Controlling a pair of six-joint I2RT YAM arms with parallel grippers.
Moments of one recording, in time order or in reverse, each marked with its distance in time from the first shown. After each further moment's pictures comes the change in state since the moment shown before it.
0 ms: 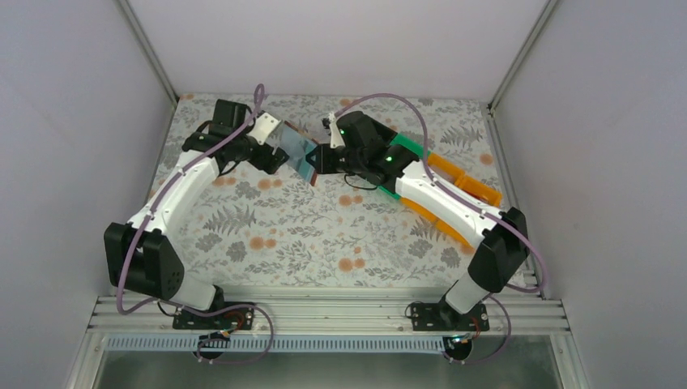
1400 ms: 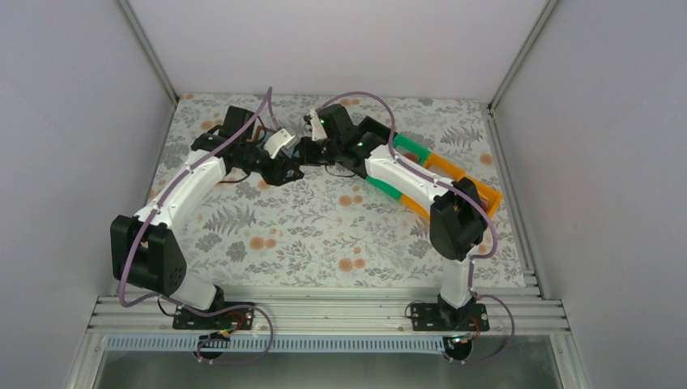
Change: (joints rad) left arm -0.016 0.037 -0.016 -0.121 0.433 0.081; right arm -0.051 0.303 0.176 0.094 -0.196 0.048
